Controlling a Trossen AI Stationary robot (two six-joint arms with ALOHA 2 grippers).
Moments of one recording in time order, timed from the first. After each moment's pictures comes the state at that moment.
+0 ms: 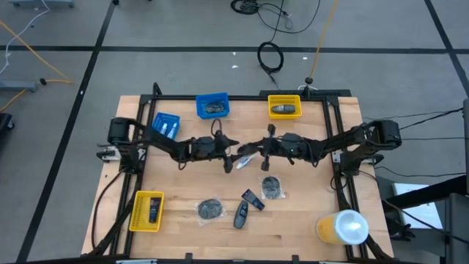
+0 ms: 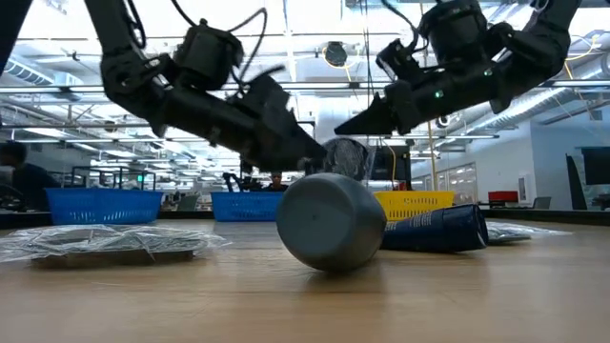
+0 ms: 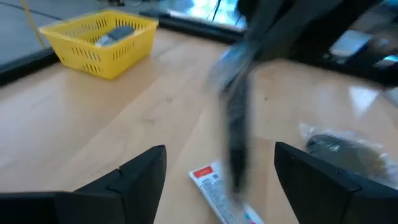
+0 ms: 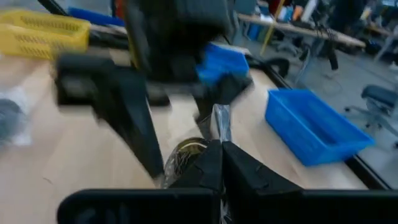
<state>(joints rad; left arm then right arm) 0.07 1.84 0.69 0.86 -0.15 -0.20 -0.08 1.53 0.51 0.82 0.13 -0.18</state>
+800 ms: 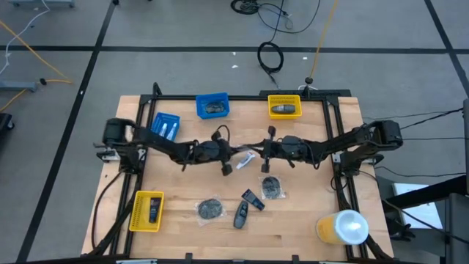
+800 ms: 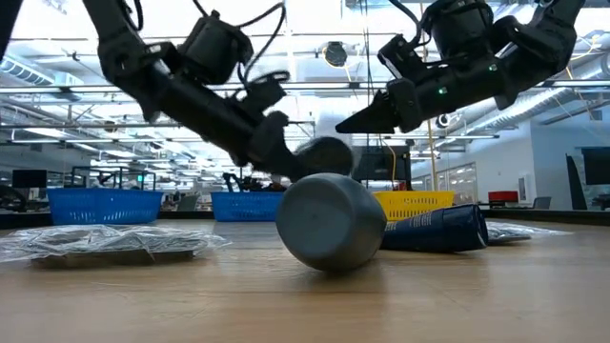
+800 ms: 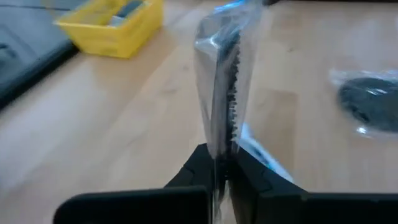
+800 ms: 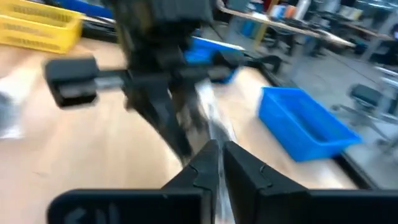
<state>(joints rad) 0.03 1.76 0.72 0.57 -0.29 -0.07 -0.05 1.51 0.51 0.78 0.20 -0.20</state>
